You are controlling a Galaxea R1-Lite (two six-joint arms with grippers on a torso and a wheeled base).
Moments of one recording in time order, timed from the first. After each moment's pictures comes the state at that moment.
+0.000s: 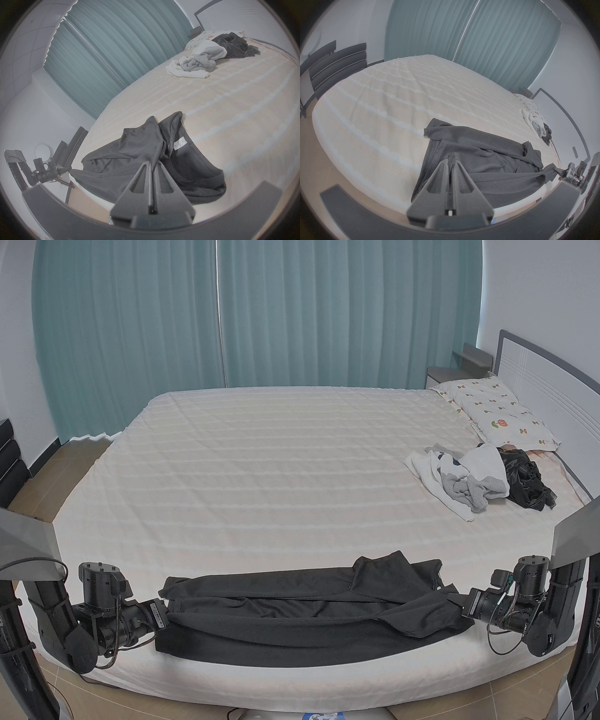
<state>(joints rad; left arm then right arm) -0.12 2.06 -0.19 -1.21 -0.02 -0.46 0.05 2.27 -0.19 -1.55 0.35 0.44</state>
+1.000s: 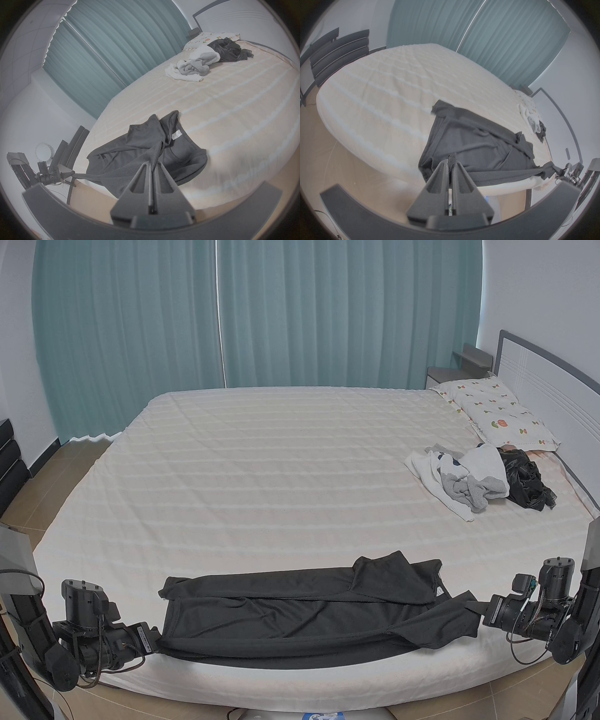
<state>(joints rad) -0.10 1.94 -0.02 -1.16 -0.10 -0.51 0.01 2.05 -0.02 -1.48 0.37 0.42</state>
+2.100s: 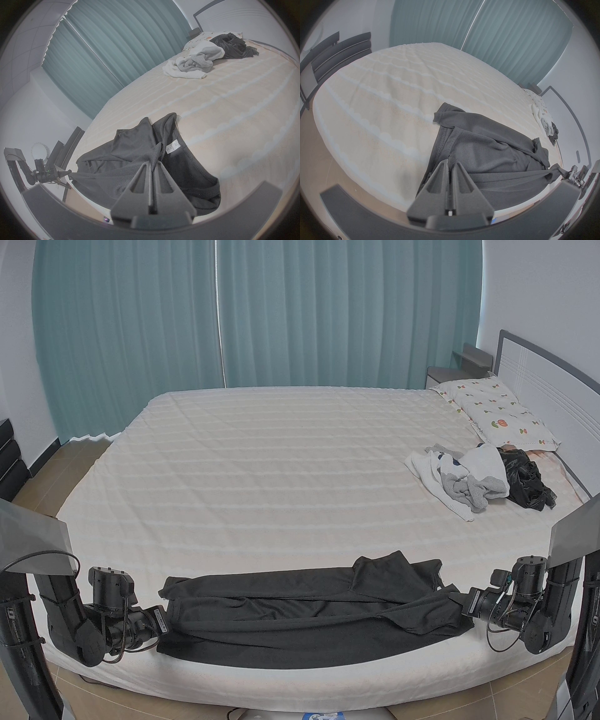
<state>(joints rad) -0.08 2.16 -0.25 -1.12 -0.04 -0.48 0.02 2.31 -0.23 -1.55 0.34 0.42</state>
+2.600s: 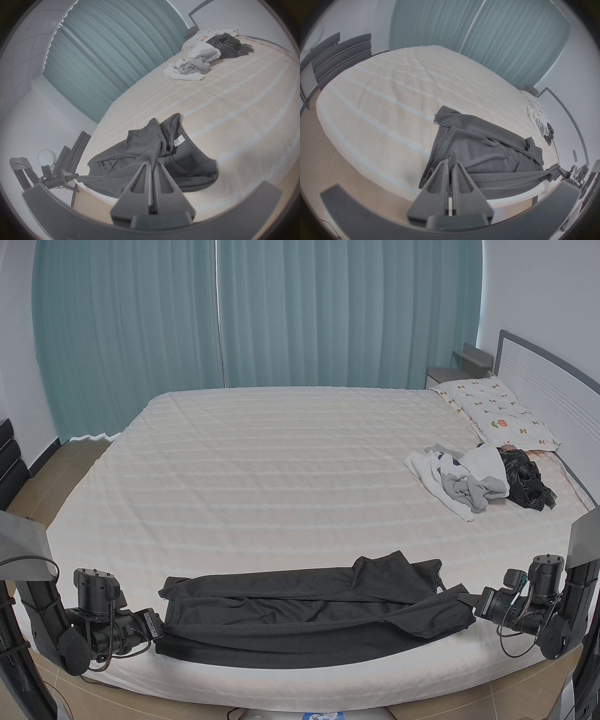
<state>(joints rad) -0.08 2.03 -0.15 -1.12 -0.05 -0.48 0.02 2.17 -0.10 -1.55 0.38 0.48</state>
